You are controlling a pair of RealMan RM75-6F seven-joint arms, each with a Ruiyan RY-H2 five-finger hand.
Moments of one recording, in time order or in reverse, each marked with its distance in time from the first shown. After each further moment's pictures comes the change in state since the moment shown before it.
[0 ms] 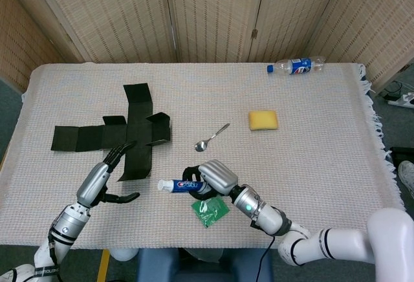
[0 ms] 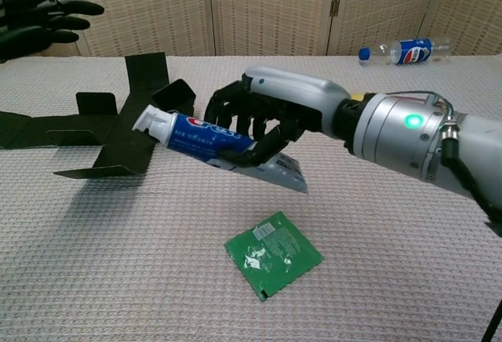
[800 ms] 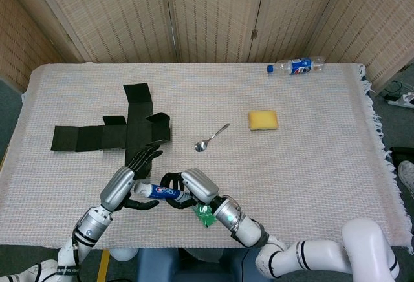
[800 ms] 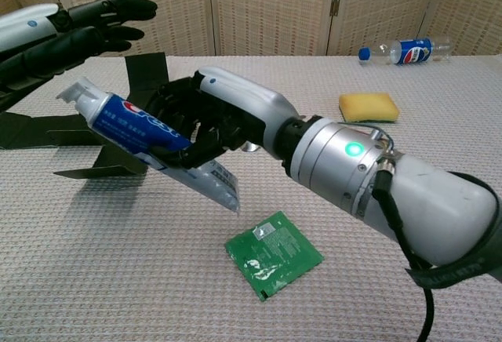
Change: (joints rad) left arm -0.043 -0.143 -0.002 0.041 0.039 -0.013 0.173; right arm -0.033 -0.211 0.080 0.051 -0.015 0.051 0.066
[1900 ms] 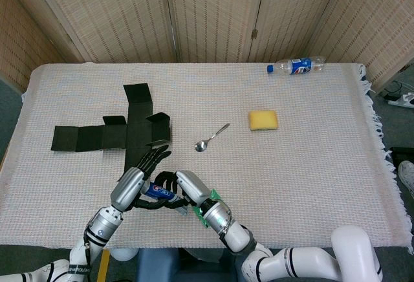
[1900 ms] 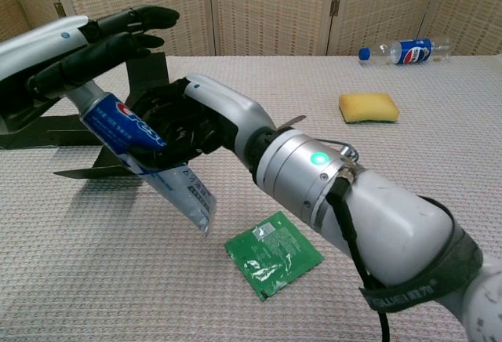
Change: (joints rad) left arm -0.024 -0.068 -0.003 -0.002 -0.045 -0.034 0.062; right arm -0.024 -0.123 0.080 0.001 0.088 -0.008 -0.025
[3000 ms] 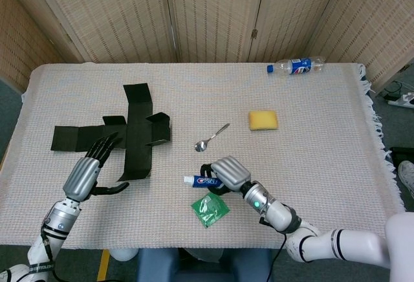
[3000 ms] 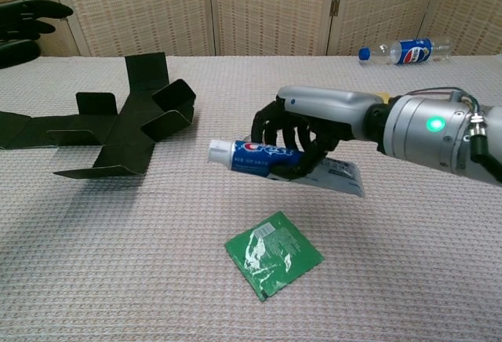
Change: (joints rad) left arm 0.090 0.233 -0.008 0.005 -0.113 0.048 0.123; right arm 0.008 0.433 -0.116 -0.097 0.088 -0.197 -0.437
